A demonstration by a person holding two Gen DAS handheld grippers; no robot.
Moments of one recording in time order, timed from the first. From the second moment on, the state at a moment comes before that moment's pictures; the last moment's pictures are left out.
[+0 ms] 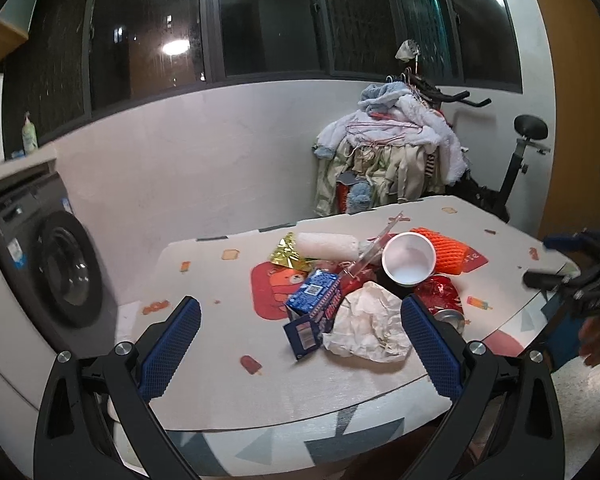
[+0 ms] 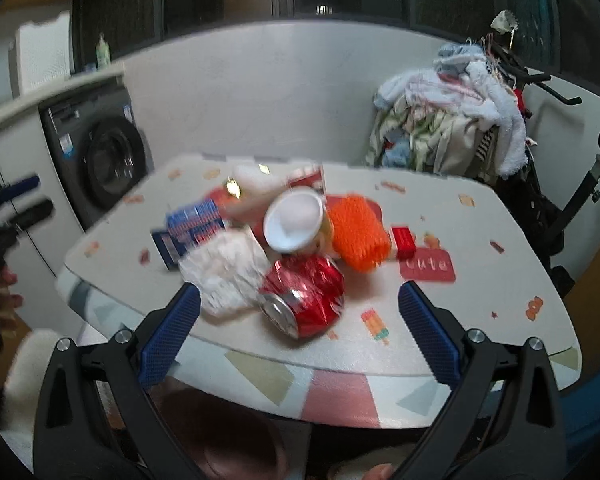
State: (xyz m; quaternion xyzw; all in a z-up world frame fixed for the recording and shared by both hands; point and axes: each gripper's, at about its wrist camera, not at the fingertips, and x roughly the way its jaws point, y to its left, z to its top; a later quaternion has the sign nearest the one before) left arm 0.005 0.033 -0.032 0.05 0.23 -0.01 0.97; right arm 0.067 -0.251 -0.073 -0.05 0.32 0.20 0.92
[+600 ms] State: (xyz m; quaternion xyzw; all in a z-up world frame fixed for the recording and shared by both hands) left arm 0.047 0.049 -0.089 0.04 0.29 0.01 0.96; right arm 0.189 -0.261 -0.125 -0.04 0.34 0.13 0.93
